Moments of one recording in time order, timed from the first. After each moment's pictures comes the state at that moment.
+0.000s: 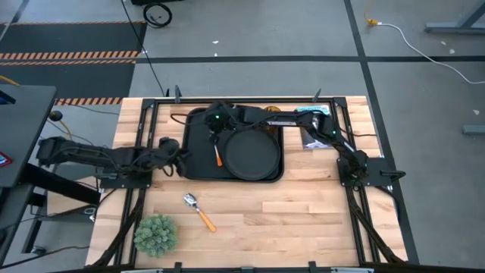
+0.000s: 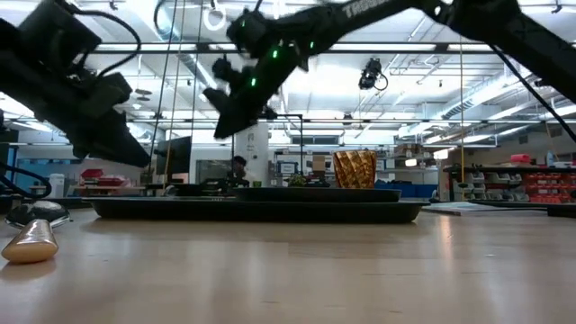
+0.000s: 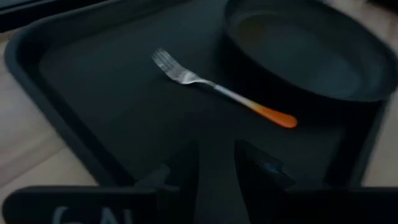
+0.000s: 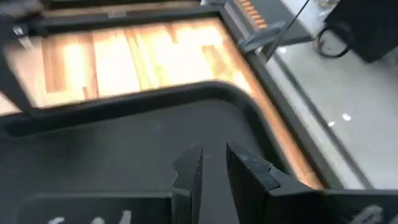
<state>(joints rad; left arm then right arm) -0.03 0.59 0.14 -0.17 -0.52 -0.57 -0.23 2.28 2.03 -0.42 0.24 -0.03</state>
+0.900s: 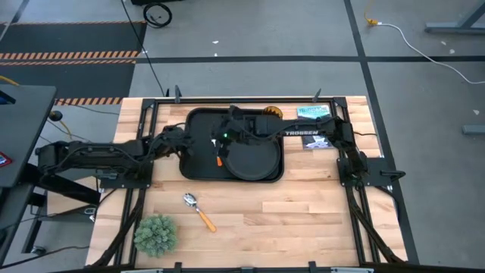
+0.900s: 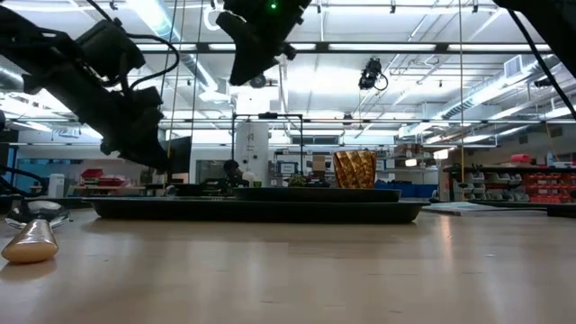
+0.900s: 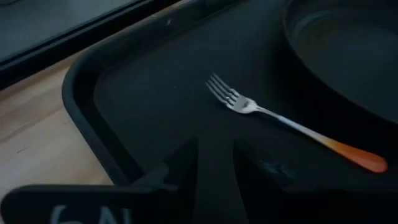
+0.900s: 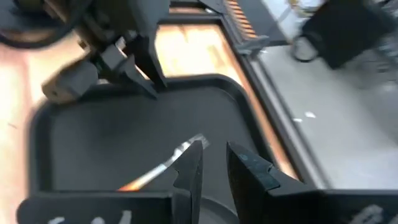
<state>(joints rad) 0.30 0.89 0.23 0.01 -0.39 -0.32 -0.04 2.09 2.03 -0.71 0.47 0.02</state>
